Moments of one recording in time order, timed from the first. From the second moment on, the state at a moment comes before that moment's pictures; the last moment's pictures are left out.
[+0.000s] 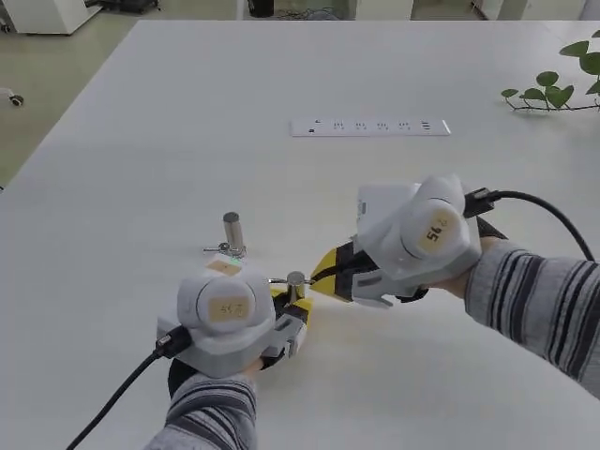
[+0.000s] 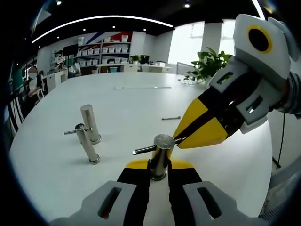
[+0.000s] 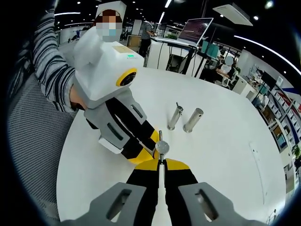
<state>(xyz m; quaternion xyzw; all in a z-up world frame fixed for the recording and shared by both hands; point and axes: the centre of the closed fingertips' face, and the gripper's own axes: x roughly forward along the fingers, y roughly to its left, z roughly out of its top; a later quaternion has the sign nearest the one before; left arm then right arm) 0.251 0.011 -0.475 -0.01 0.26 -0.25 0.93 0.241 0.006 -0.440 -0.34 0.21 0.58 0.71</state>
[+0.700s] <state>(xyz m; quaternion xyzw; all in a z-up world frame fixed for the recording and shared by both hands) 0.253 0.011 -0.475 0.00 0.26 -0.25 0.93 0.246 0.005 -0.441 -0.31 0.22 0.57 0.73</state>
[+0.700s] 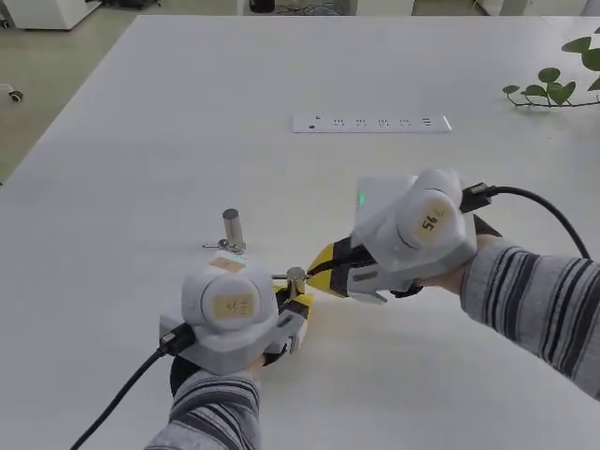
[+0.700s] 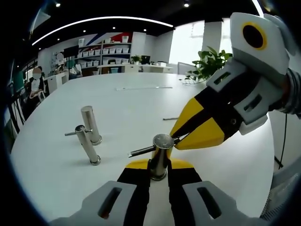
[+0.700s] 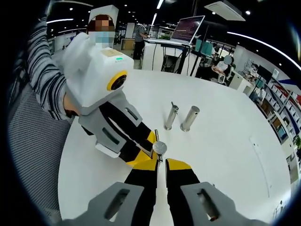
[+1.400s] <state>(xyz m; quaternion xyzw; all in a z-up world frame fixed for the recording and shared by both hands) 0.278 0.015 -0.469 0.02 0.25 -0.25 0.93 0.252 -0.029 -0.444 -0.25 0.26 0.51 0.78</state>
